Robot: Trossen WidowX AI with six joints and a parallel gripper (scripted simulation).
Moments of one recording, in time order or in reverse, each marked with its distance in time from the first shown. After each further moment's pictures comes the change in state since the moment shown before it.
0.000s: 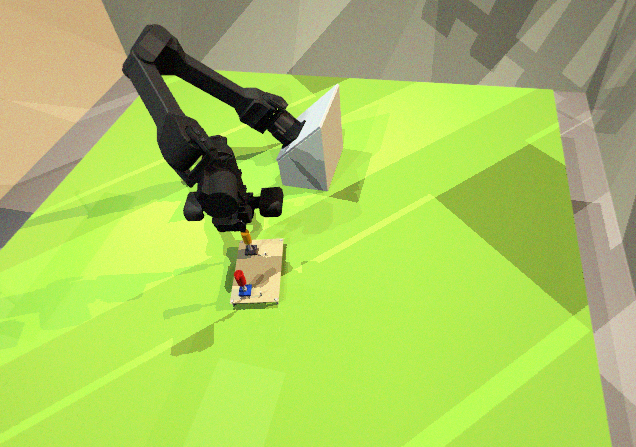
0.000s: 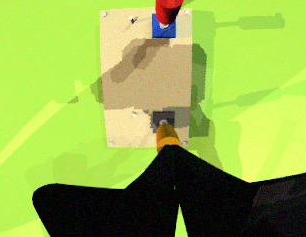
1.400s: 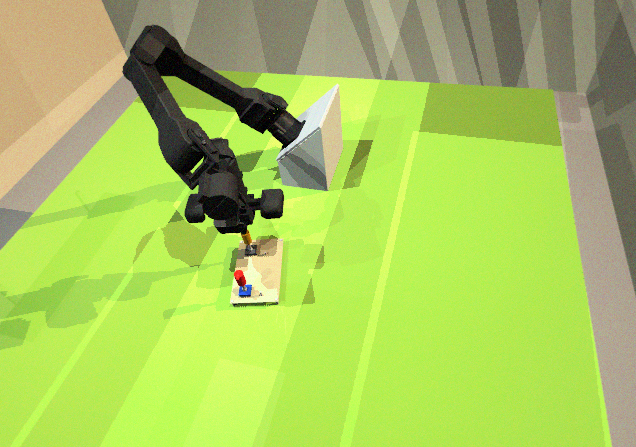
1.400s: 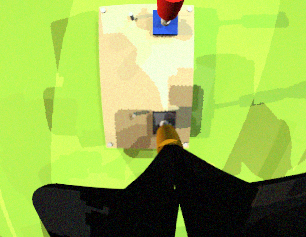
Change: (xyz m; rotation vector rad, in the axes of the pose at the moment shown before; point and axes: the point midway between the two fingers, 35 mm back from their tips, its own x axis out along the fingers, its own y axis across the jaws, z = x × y) arm 0.006 0.000 -0.001 -0.007 0.003 -0.002
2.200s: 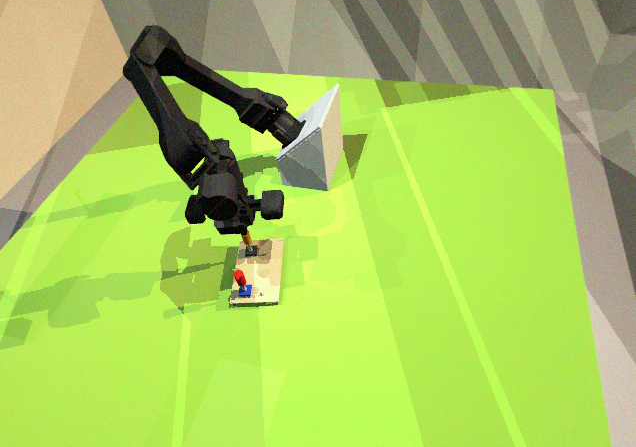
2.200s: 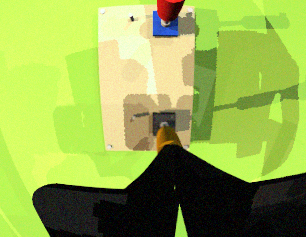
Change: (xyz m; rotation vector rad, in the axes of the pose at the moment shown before) arm 0.004 0.001 0.000 -0.003 -0.007 -0.001
